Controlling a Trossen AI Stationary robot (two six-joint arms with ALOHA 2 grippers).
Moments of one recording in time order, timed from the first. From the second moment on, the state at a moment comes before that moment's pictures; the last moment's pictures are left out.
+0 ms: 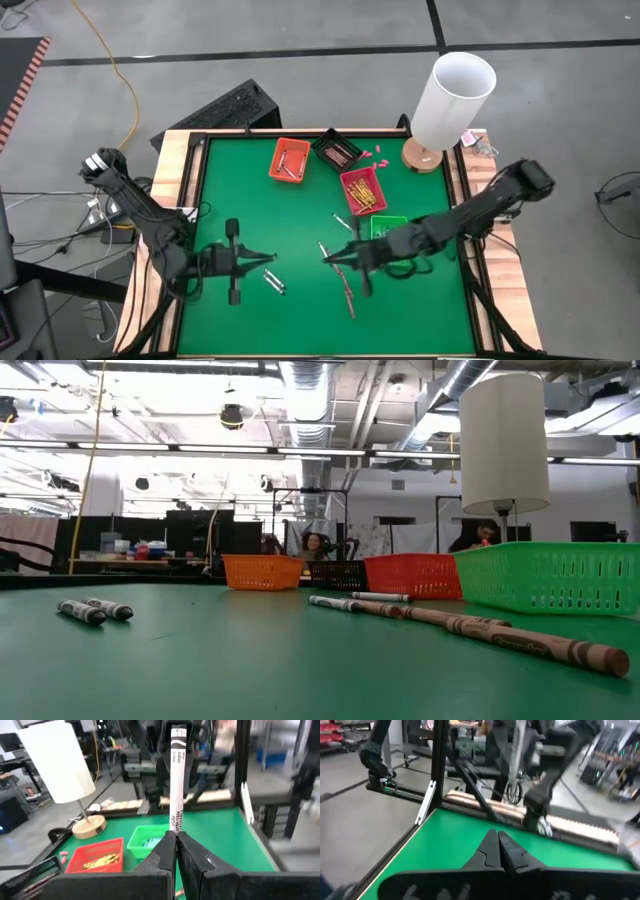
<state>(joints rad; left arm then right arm) -0.78 1.12 0.77 0.33 -0.92 0.10 0.44 1.41 1.01 0.31 0.30 -0.16</state>
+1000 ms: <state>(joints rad) -0.43 1.31 0.48 0.90 -0.47 -0.12 0.36 1.59 0.65 1.17 0.42 -0.14</state>
